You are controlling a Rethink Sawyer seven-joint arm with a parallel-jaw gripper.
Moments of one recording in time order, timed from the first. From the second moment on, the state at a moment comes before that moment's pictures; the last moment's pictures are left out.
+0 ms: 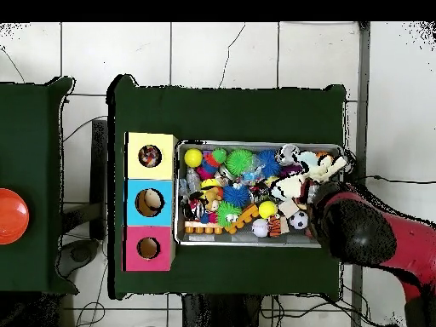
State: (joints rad) arm -0.96 -0.98 0.51 1.86 -0.34 0.50 1.53
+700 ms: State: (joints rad) arm -0.96 -0.95 0.56 1.86 -0.40 0.50 1.53
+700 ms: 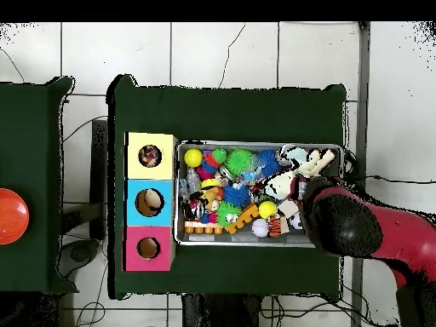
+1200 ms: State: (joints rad) arm -0.96 -0.95 0.57 1.86 -0.41 0.50 1.53
